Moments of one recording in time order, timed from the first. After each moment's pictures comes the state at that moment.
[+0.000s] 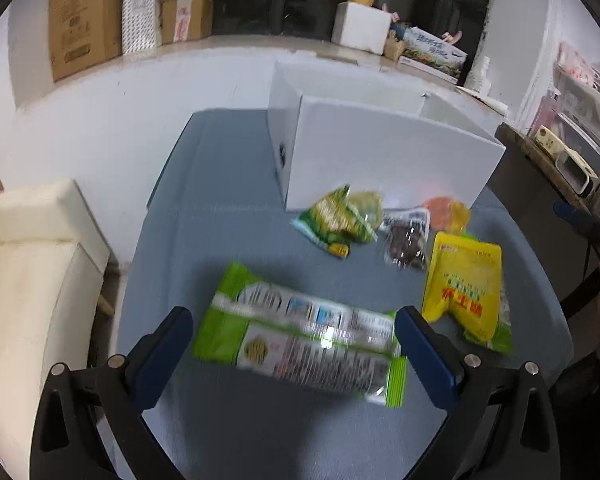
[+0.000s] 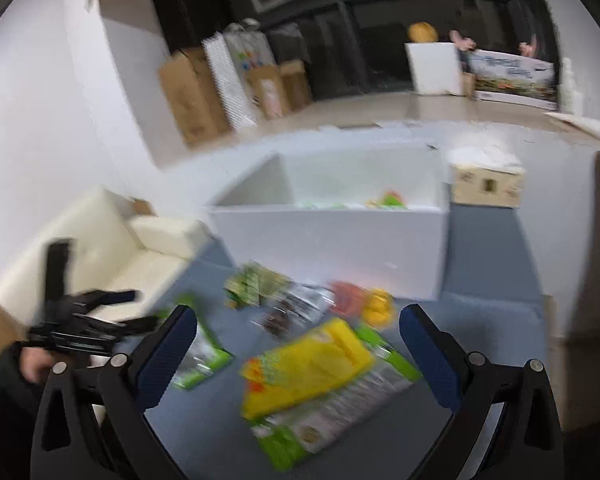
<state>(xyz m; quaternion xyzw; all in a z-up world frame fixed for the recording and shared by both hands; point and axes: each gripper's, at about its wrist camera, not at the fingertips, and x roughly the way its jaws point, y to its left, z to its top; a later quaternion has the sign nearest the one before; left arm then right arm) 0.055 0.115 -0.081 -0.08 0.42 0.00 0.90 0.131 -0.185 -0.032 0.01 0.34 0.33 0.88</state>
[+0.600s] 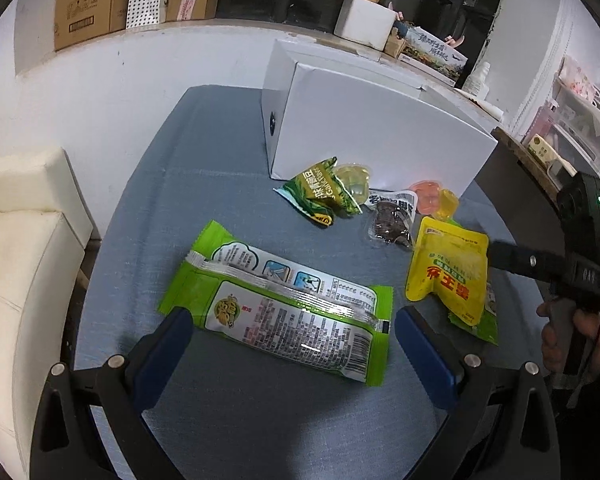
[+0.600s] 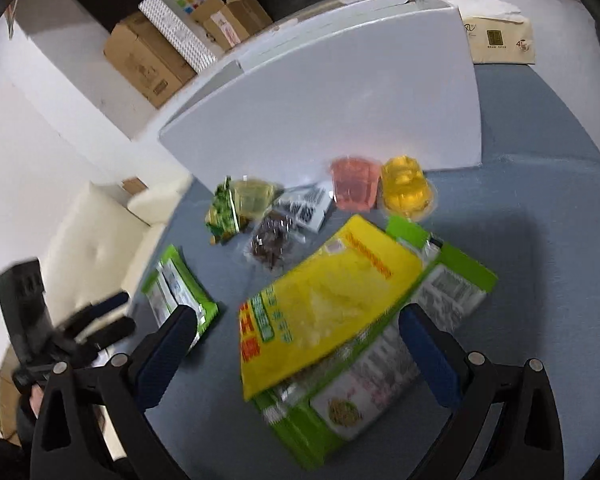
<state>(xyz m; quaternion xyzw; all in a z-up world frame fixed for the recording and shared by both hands) 0.045 0.110 -0.098 -0.13 0.43 -0.02 0.90 0.161 -0.164 -0.117 0.11 0.48 0.35 0.80</state>
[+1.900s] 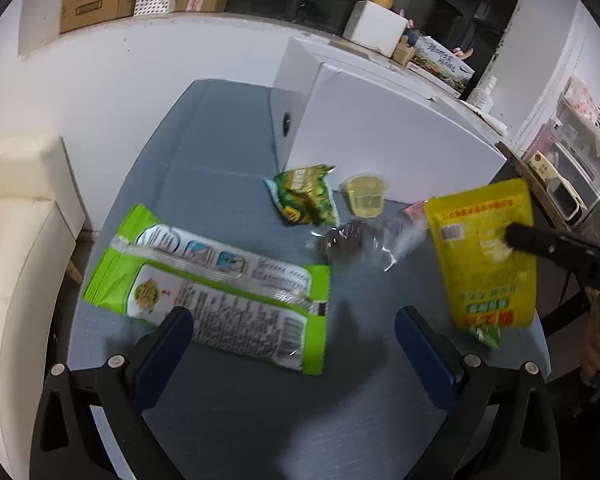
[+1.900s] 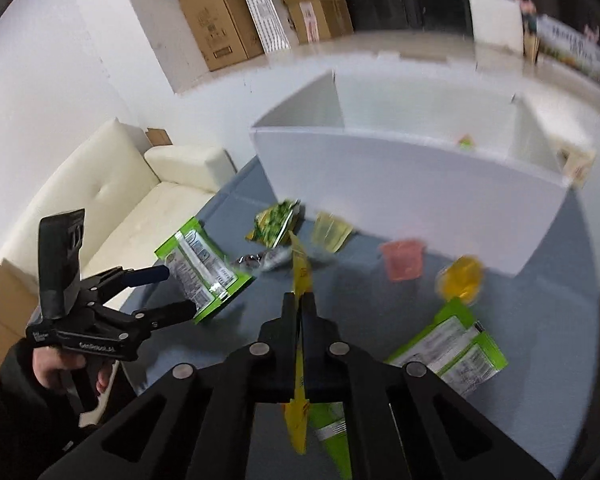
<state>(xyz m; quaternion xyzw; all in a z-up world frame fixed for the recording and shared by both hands) 0.059 0.120 -0.106 -0.15 0.42 -0.02 0.89 0.133 -0.110 -0.044 -0.06 0.42 0.39 0.82</state>
